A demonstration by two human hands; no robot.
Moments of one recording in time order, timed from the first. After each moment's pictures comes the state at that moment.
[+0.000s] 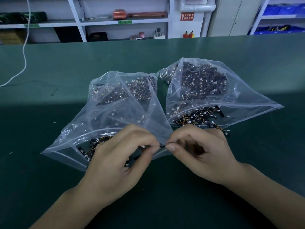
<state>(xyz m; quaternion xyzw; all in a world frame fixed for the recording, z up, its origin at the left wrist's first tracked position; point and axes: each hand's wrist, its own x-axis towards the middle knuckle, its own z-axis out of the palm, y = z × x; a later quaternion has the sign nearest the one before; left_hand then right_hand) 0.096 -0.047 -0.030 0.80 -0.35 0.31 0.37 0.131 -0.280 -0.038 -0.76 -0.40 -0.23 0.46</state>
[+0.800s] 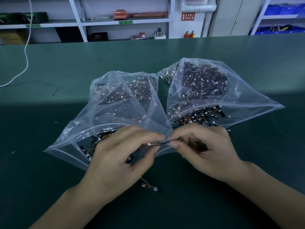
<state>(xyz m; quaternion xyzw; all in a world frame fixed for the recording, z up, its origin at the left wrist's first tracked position) 0.097 -0.047 -0.030 0.81 -0.33 0.32 0.36 0.135 -0.284 -0.036 -0.76 -0.40 -0.23 0.46</state>
